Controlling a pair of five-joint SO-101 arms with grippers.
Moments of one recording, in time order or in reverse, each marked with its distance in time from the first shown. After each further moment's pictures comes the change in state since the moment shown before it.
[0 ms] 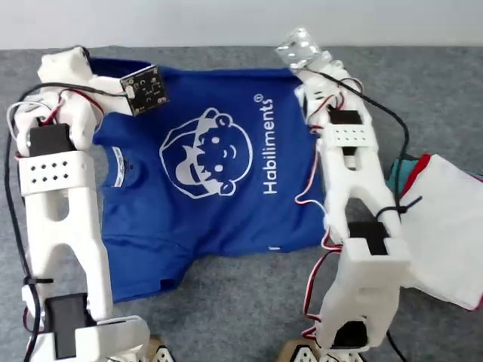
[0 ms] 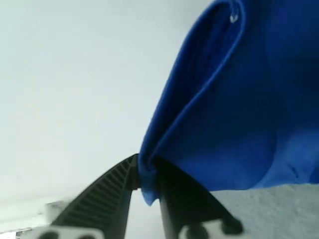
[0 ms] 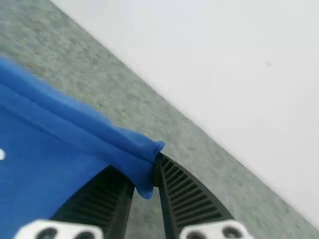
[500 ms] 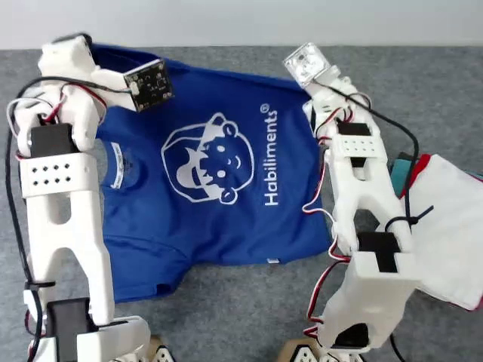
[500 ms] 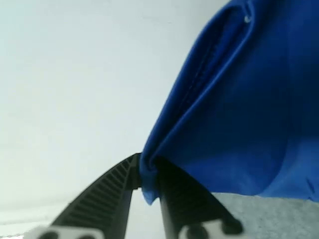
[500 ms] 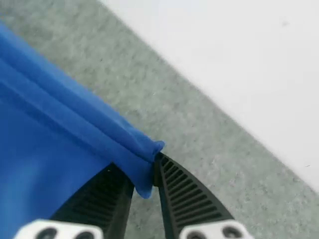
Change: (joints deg) left arm 1.3 -2.4 -3.3 -2.4 0.1; right arm 3.5 -7.0 11.1 0.0 -0.1
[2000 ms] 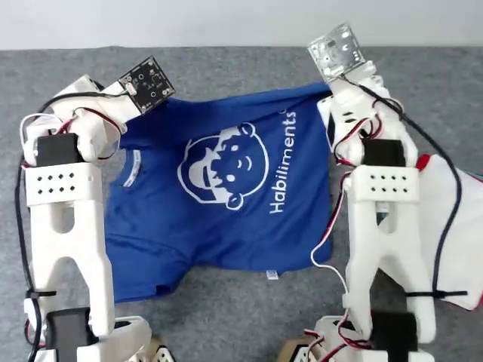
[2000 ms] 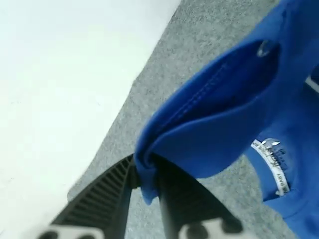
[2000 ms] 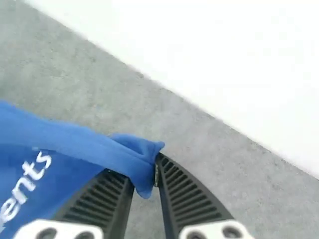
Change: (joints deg) left arm 1.6 -3.3 7.5 16.0 20.1; right arm 0.2 -34.2 12.9 17.5 -8.5
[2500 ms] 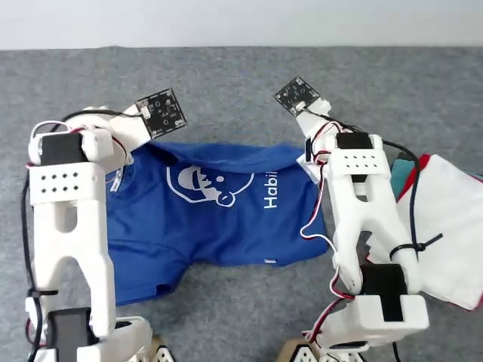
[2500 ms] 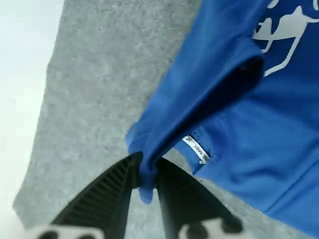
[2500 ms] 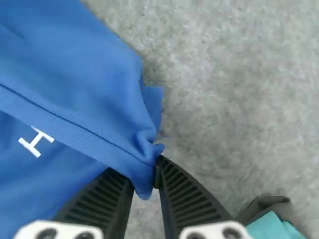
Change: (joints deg) left arm 1.3 0.0 0.0 18.8 -6.8; right arm -3.3 16.8 0.0 18.5 6.9
